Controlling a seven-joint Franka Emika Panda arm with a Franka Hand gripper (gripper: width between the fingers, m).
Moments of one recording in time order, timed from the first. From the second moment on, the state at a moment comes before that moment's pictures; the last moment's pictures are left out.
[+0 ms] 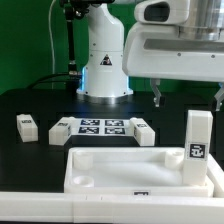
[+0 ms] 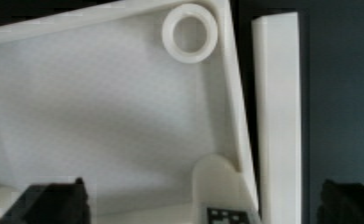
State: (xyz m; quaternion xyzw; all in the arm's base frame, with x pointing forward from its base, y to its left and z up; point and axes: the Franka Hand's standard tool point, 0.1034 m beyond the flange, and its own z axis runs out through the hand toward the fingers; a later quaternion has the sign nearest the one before) arm 0.584 0.085 0.118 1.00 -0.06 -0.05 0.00
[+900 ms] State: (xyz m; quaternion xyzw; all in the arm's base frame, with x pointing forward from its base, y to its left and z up) arm 0.523 0.069 0.076 1.00 0.02 -0.02 0.00
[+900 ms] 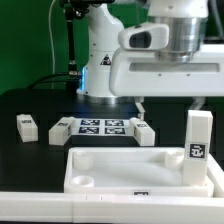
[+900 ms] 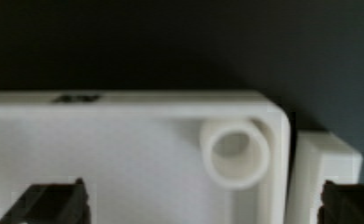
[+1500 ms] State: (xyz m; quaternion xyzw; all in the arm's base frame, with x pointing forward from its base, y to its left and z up) arm 0.508 0.066 0.064 1.00 0.03 -0.01 0.00
